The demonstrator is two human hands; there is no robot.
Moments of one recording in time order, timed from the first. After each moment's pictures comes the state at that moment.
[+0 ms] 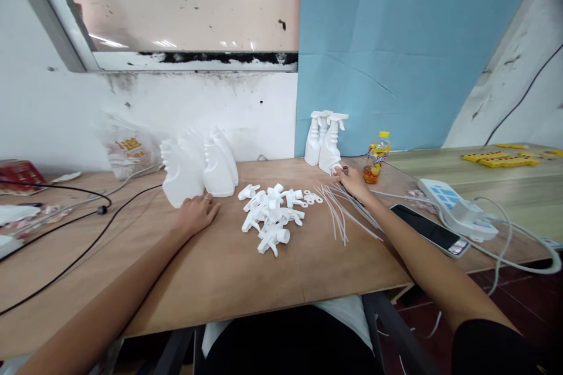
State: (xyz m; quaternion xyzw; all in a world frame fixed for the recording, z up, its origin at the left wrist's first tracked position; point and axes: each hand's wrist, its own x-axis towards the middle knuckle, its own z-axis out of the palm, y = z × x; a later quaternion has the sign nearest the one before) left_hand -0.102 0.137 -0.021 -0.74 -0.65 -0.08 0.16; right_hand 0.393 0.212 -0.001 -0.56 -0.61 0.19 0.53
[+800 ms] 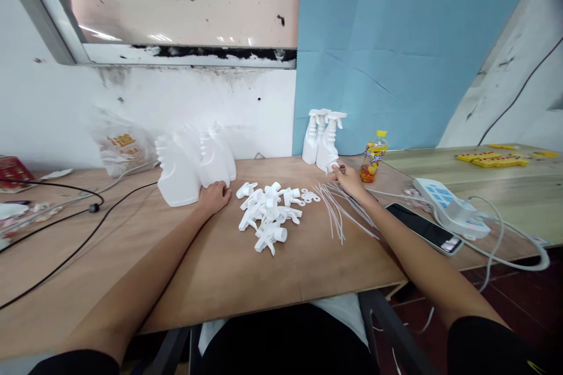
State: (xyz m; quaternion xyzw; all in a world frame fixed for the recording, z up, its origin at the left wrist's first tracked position) left_hand -0.067 0.207 -0.035 -0.73 -0.65 -0.17 0.09; right_hand 0.398 0.221 -0.011 -0.55 -0.63 0.17 0.53
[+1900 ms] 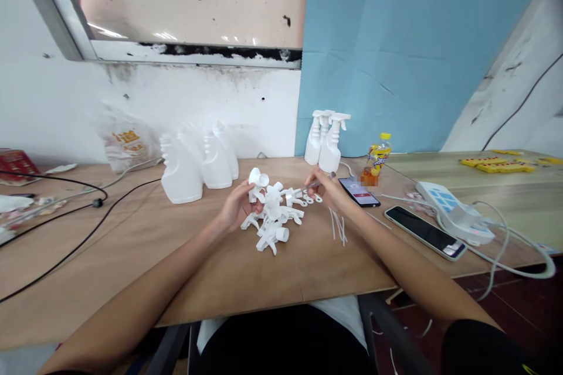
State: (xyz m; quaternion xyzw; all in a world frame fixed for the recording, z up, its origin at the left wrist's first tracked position) left_hand 0.034 0.103 0.014 -0.49 -0.22 -0.52 -0.66; right_hand 0.299 0.139 0.024 -0.27 -0.61 0.52 0.53
